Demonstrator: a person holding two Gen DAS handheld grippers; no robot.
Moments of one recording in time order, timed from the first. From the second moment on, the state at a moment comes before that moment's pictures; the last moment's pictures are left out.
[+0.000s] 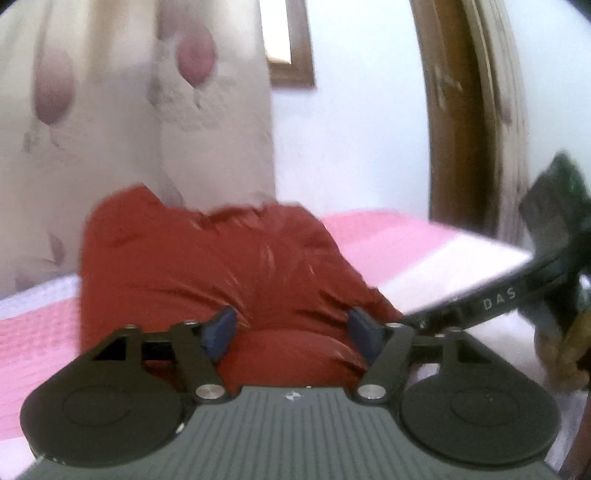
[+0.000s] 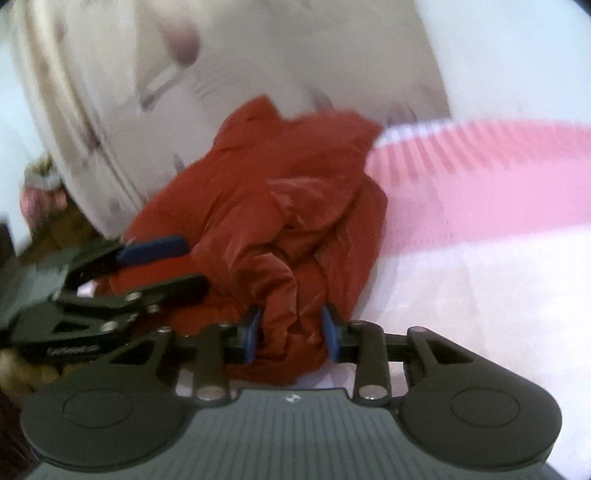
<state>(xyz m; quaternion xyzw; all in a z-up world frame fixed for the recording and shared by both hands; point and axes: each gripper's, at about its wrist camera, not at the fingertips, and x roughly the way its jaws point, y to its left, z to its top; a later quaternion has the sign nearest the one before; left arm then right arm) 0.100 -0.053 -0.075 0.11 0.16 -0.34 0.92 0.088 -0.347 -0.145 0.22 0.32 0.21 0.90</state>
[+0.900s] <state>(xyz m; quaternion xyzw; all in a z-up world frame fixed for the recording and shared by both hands) 0.094 -0.033 -0.096 0.15 0.14 -0.30 0.93 0.085 -0.372 -0.137 0.35 0.23 0.19 0.89</state>
